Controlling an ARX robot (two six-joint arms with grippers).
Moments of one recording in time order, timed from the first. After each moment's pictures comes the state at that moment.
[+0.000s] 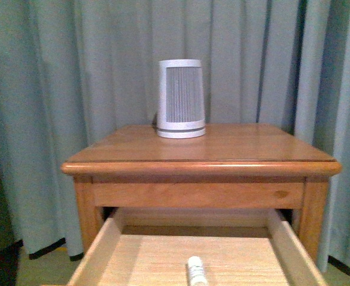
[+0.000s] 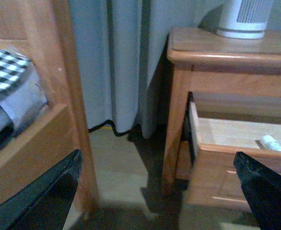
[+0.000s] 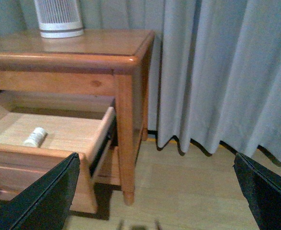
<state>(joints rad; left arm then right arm) -0.01 0.00 0.01 0.00 0.00 0.00 0.00 0.00 0.01 0.00 0.00 0.00</state>
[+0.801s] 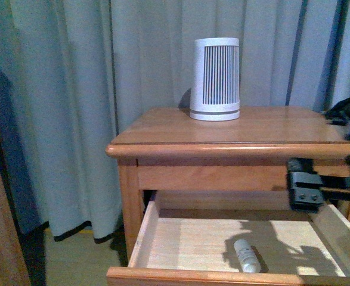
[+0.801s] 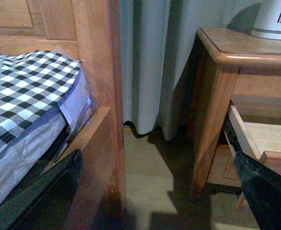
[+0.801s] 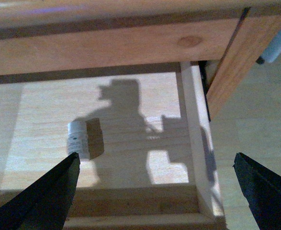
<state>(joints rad) -0.01 0.00 0.01 0.00 0.00 0.00 0.18 1.62 0.94 0.01 0.23 0.28</state>
